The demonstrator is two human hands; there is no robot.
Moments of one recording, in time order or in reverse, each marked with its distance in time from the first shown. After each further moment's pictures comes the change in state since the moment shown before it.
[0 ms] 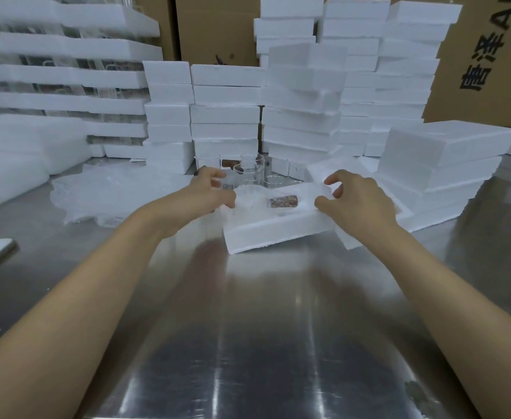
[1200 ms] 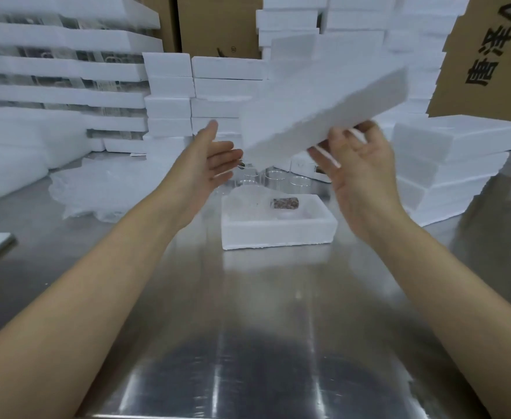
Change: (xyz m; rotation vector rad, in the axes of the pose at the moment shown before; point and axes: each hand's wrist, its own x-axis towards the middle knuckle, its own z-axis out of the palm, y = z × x) left_hand -0.012 0.033 0.008 -0.669 0.167 0.125; right_hand -0.018 -0.051 -0.022 1.545 -0.014 -0.224
